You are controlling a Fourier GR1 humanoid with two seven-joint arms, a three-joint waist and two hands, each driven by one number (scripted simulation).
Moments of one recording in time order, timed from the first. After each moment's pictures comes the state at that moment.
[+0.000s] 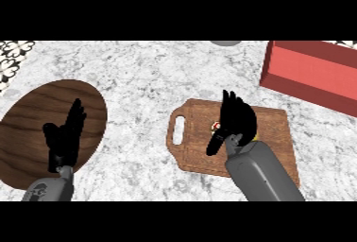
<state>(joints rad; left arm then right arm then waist) -0.11 0.21 -0.01 -1.30 0.08 0.25 0.03 -0.47 -0.01 0.34 -1.43 0.85 0.28 1.08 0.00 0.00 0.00</state>
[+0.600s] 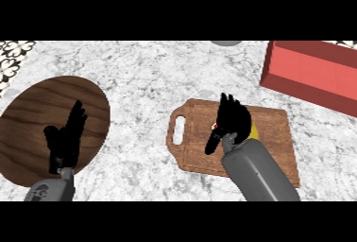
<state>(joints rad) -0.11 0.20 0.01 -1.27 0.06 0.22 -0.01 -0.49 -0.01 0.35 -1.30 0.86 0.21 1.05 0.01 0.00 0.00</state>
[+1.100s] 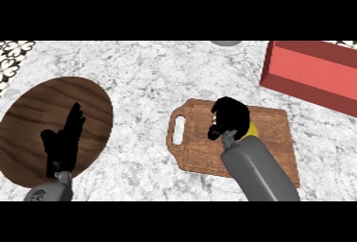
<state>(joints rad) -0.08 0.19 0.03 -1.31 0.04 0.21 0.01 -0.52 -0.01 0.34 -1.22 0.91 0.15 0.96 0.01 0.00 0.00</state>
